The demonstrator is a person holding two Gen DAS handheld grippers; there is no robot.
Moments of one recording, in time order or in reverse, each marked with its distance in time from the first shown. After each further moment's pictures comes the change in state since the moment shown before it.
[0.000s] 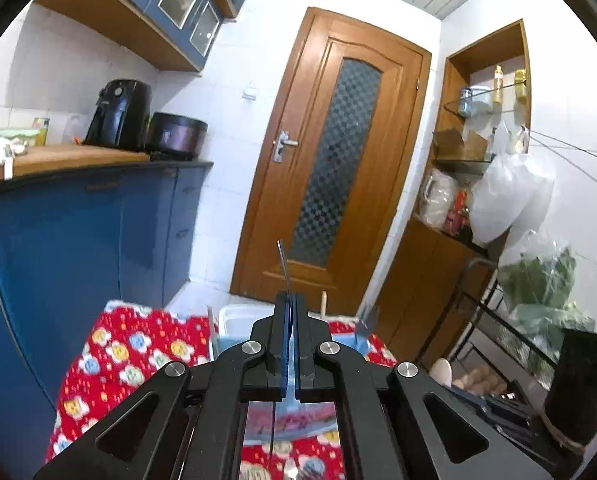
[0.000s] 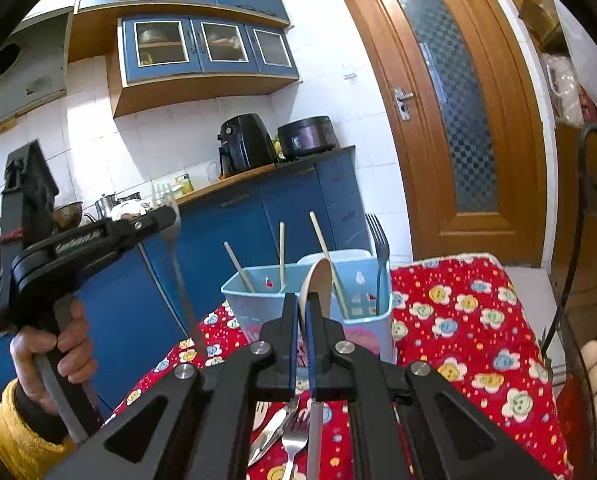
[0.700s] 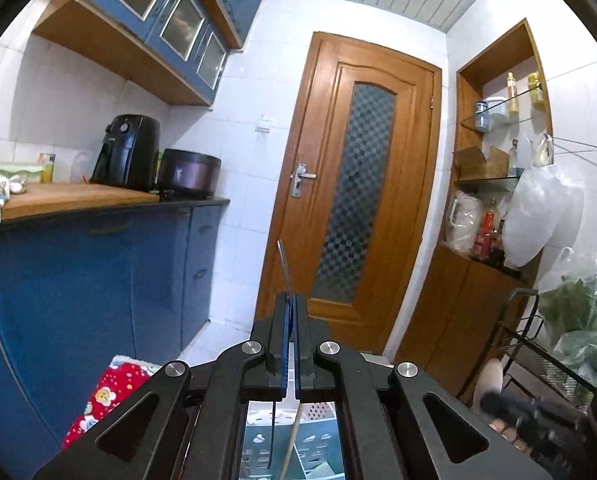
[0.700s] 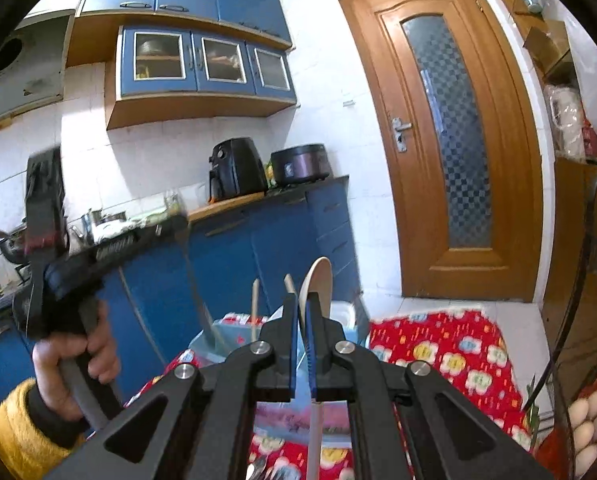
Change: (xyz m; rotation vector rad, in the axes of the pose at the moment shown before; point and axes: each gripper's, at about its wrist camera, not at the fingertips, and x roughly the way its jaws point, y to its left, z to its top) left arm 0.062 0.002 0.026 0.040 -0.111 0.083; right arm 0.034 -0.019 0.046 -0.051 -0.104 -0.044
